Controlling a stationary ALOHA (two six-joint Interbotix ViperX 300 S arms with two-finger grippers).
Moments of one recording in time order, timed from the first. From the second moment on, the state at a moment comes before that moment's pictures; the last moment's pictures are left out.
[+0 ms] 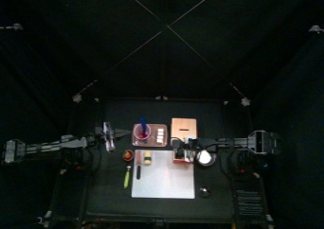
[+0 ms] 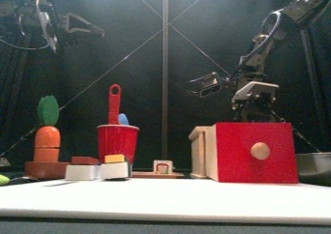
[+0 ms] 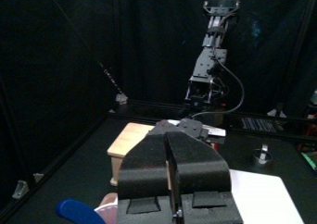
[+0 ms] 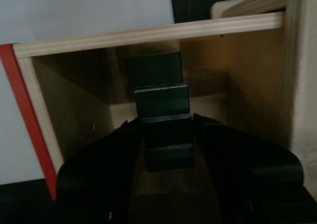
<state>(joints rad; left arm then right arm) 0.25 -0.84 1.13 -0.01 -0.42 0.00 -0.20 -0.04 0.69 -0.04 0.65 -0.03</state>
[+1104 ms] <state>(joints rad) 0.25 -0.84 1.13 -0.01 -0.42 0.00 -0.16 -0.24 0.60 -0.08 0.82 -0.01</state>
